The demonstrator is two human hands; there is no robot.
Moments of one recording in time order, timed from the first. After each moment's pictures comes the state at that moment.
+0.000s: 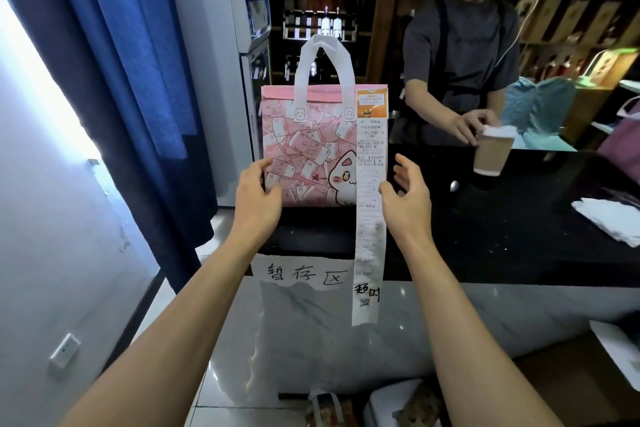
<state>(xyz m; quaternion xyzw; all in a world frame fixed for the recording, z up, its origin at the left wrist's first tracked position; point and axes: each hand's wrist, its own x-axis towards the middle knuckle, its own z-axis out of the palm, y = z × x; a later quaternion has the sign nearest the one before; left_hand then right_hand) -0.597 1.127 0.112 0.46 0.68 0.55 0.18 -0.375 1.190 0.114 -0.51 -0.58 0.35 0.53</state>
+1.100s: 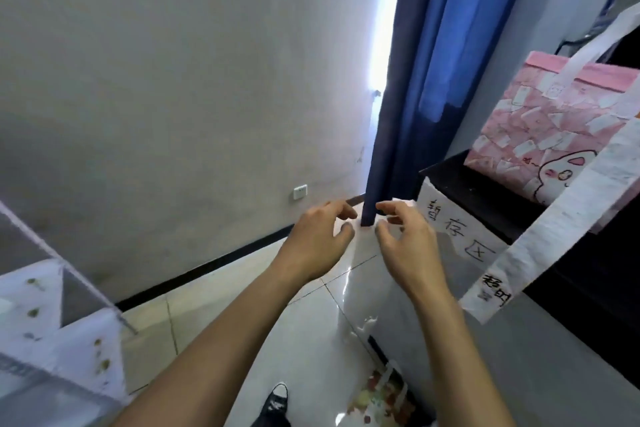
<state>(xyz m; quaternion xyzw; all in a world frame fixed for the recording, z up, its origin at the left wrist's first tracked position) -0.457 0.856 0.071 0.27 0.88 0.39 0.02 -0.400 1.013 0.050 -0.15 -0.87 0.41 0.23</state>
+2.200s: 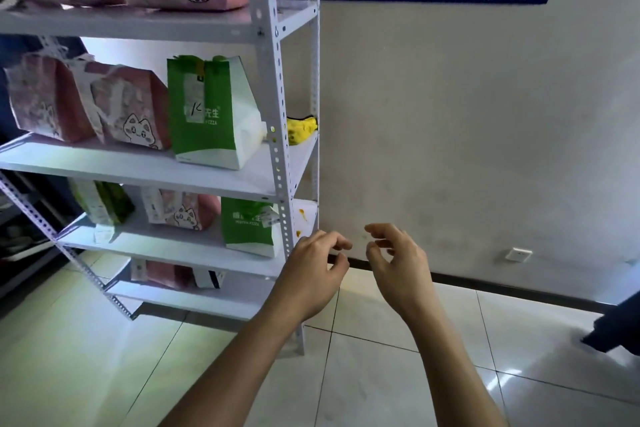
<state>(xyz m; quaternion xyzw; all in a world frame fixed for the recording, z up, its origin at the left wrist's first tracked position) -0.345 0.449 0.062 -0.09 0.92 0.35 -0.14 -0.428 0.594 0.045 0.21 -0.84 0.49 0.02</state>
